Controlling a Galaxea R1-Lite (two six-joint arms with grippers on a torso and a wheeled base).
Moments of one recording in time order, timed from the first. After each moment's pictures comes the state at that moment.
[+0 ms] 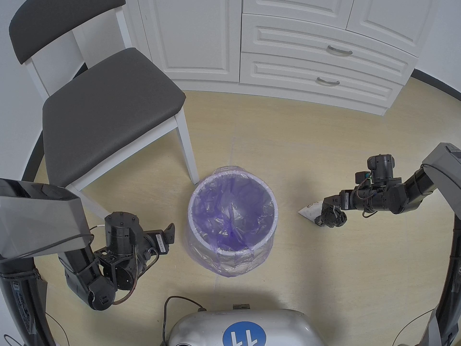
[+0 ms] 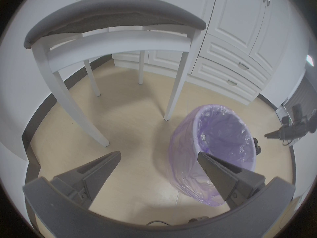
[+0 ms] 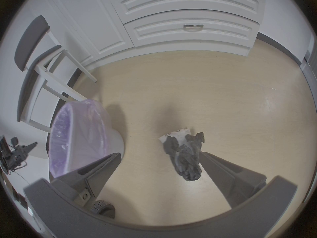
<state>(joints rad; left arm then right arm) -0.43 2.16 -0.44 -1.32 0.35 -0.34 0.05 2.24 -1.17 -0.44 0.19 0.05</state>
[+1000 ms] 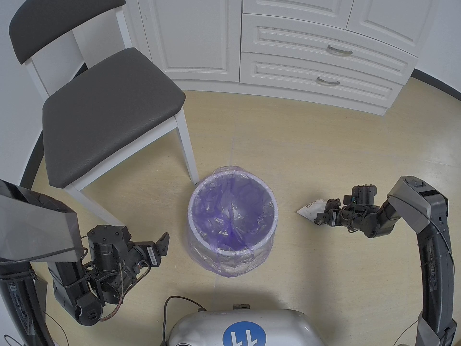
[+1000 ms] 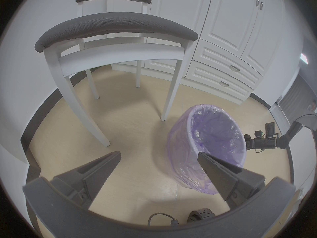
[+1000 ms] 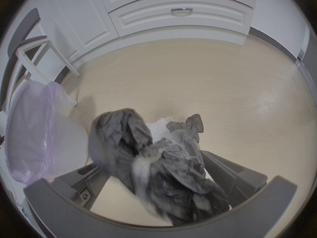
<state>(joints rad) -0.44 2.13 -0.24 -1.53 0.31 -0.30 0.01 2.66 -1.40 -0.70 0.16 0.04</state>
